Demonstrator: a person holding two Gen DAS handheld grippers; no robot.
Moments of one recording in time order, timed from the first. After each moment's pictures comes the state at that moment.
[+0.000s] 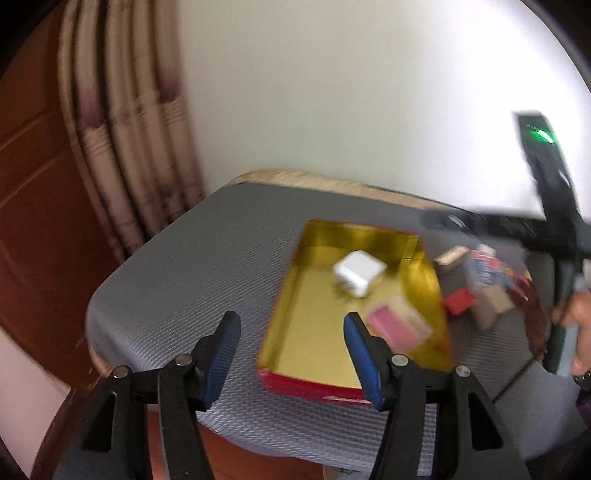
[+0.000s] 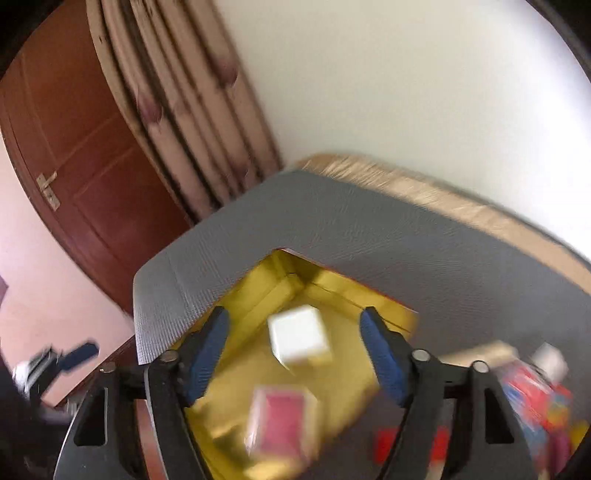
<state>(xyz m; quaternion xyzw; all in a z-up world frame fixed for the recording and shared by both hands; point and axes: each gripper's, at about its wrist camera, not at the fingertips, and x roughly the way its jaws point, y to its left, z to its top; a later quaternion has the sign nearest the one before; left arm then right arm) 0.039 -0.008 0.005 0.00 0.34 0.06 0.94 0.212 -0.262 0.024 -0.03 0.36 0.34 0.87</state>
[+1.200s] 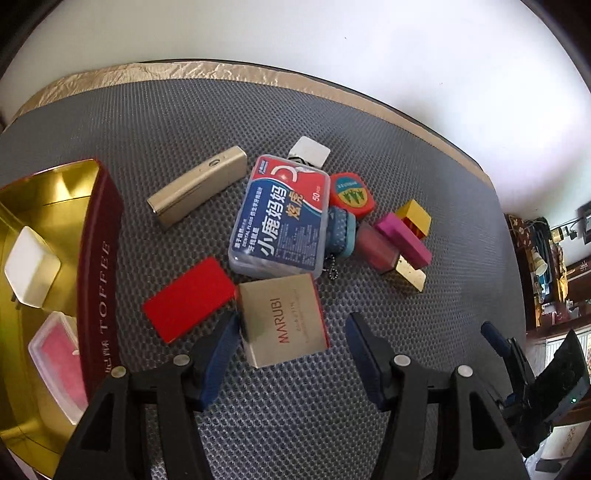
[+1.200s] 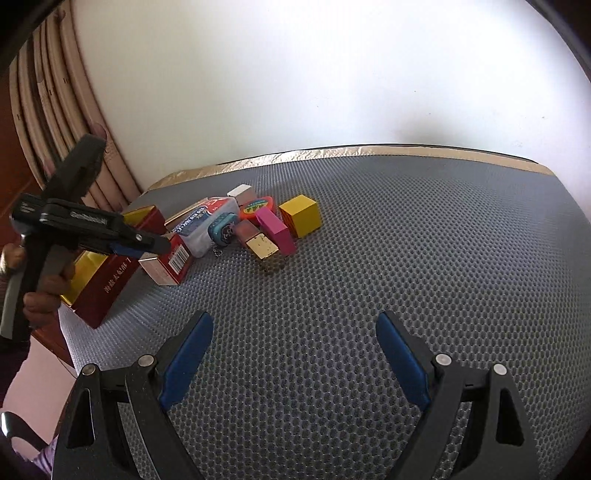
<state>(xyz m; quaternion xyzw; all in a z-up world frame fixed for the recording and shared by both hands) 0.210 -0.216 -0.074 -0.05 0.58 -0.17 0.79 0.095 -0.537 -0.046 0.08 0.37 0.14 0.92</state>
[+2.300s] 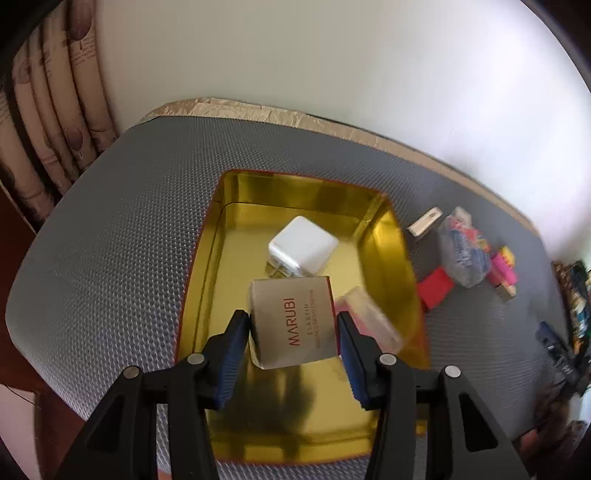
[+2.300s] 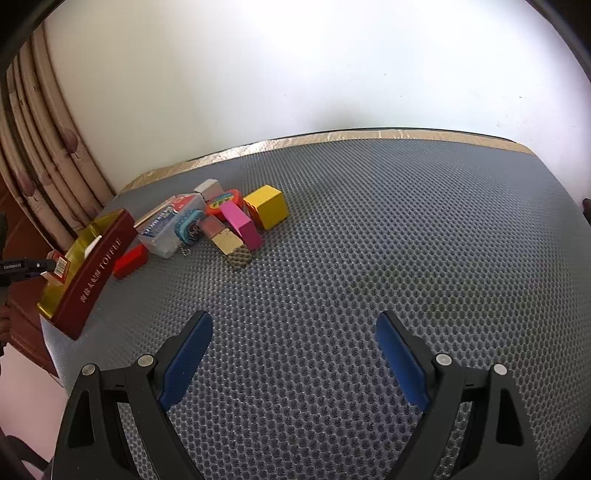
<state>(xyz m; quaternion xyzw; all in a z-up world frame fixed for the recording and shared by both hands) 0.154 -0.008 -0.047 -0.03 0.49 -0.05 0.87 0.105 -0.541 -0.056 0.08 0.40 0.08 0.91</state>
